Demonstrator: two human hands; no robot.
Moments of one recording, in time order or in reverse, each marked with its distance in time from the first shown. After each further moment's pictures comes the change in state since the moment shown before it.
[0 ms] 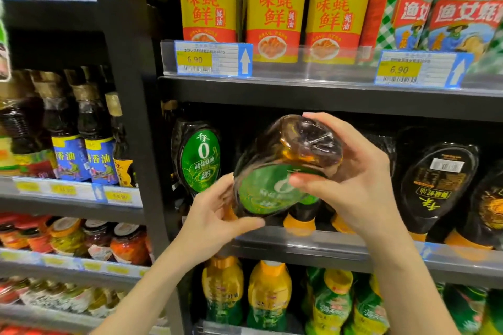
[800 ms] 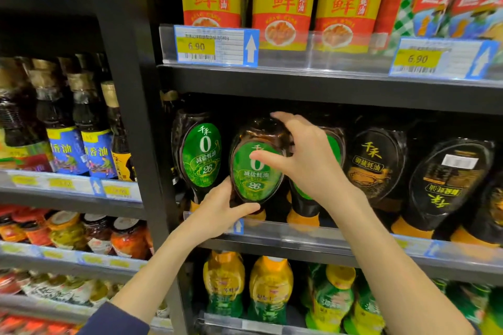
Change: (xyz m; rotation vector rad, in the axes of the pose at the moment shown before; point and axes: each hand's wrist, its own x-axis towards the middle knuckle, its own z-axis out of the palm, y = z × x) left_hand 0.030 -0.059 -0.012 0.423 -0.146 -0.239; right_hand 0.038 0.050 0.023 -0.794 -0.147 0.218
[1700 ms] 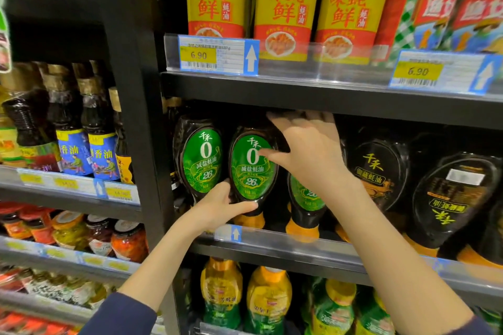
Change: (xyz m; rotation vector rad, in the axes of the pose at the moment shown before) left_hand 0.019 0.000 -0.004 -0.046 -0.048 -0.284; right_hand 0.025 0.005 -0.009 -0.586 0.023 -0.191
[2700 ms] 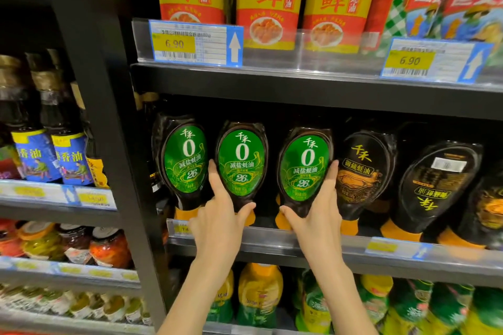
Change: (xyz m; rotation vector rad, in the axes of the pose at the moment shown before) left_hand -0.027 0.015 0.055 0.589 0.647 -0.017; right_hand -0.102 -0.001 0.072 0.545 0.049 0.701
